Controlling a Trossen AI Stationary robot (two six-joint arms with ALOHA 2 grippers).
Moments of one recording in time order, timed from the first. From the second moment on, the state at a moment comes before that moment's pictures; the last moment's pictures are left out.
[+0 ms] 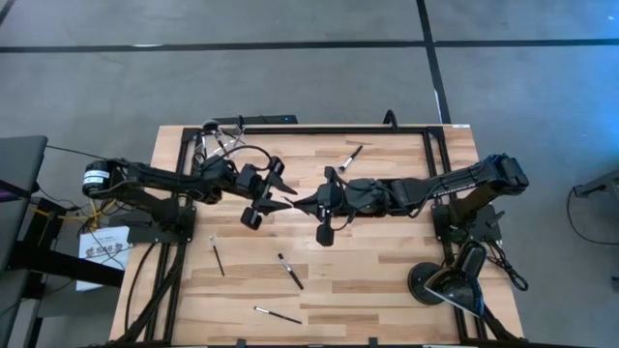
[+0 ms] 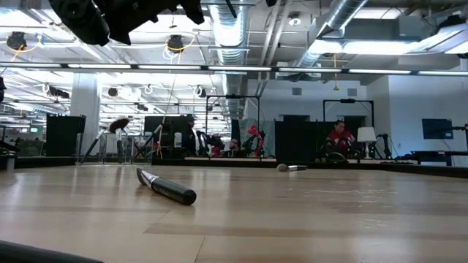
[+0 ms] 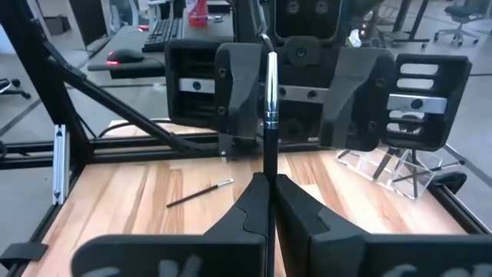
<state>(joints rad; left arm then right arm) 0.10 1.35 0.60 1.13 0.50 -0.06 0.19 1.56 1.29 -0.01 0.26 0.03</state>
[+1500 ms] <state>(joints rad) 0.55 1.35 0.49 0.93 -0.12 0.08 0.16 1.56 1.29 -0.44 0.71 0.23</state>
